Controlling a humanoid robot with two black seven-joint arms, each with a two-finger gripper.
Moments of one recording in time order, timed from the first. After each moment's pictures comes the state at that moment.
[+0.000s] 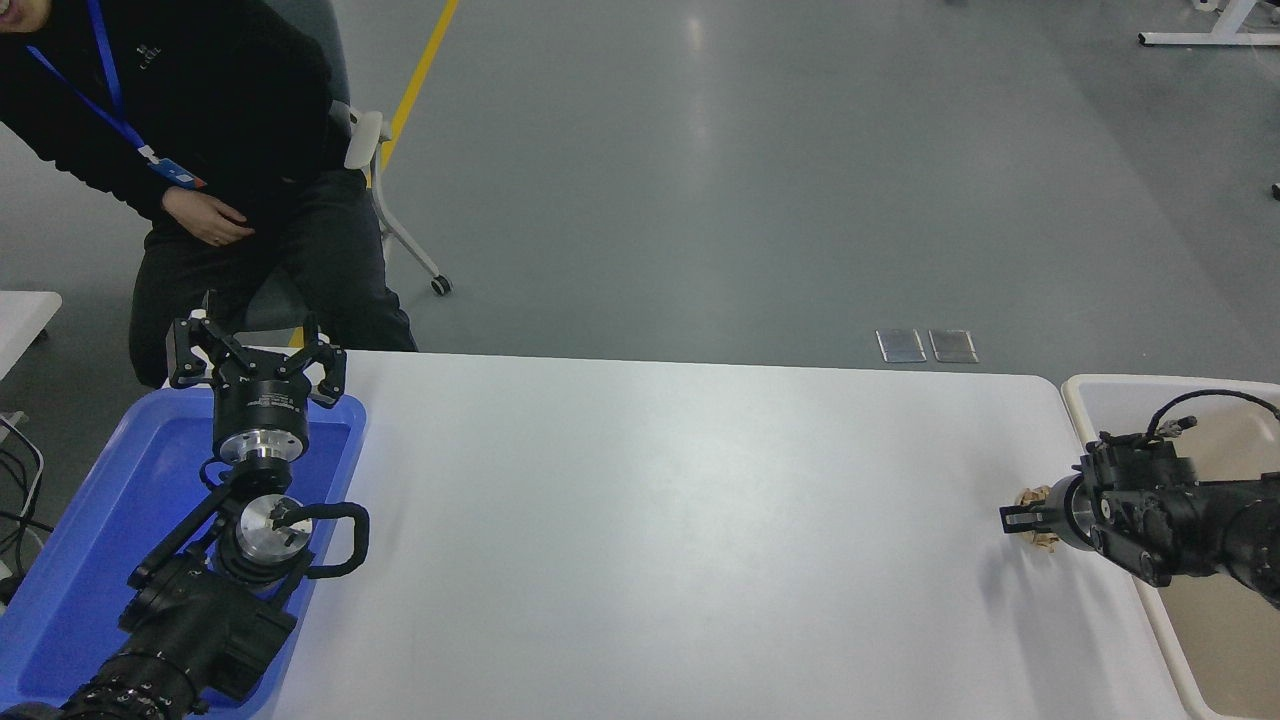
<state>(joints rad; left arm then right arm) -0.52 0.11 -1.24 -0.58 0.09 -0.34 -0.57 0.96 -0.31 -0.93 0.42 -0.71 0.20 0.06</state>
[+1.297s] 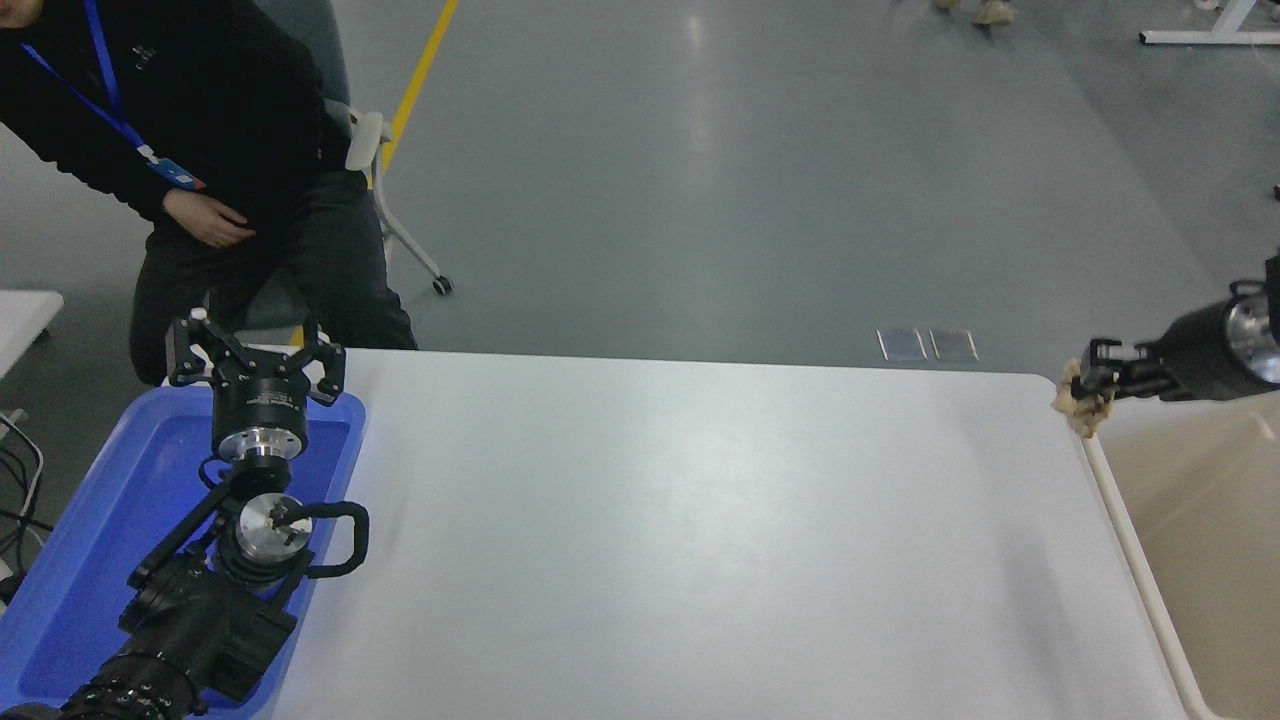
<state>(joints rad) -0.52 0.11 -1.24 -0.58 0.09 -0.34 -0.57 1.90 -0.84 -1.05 1.19 -0.64 0.58 0.12</state>
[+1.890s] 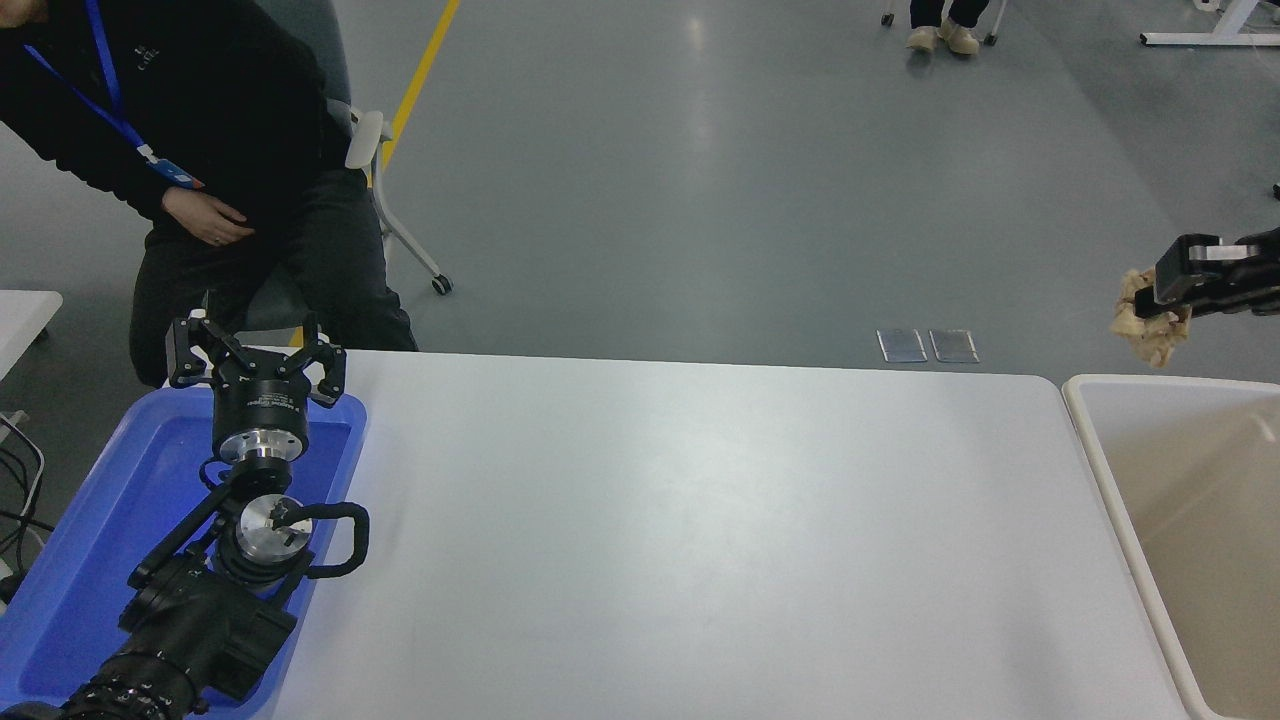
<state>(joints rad) -0.52 0.11 -1.24 -0.58 0.09 -0.34 -0.57 2.28 -0.97 -1.22 1.27 -0.56 0.54 0.06</state>
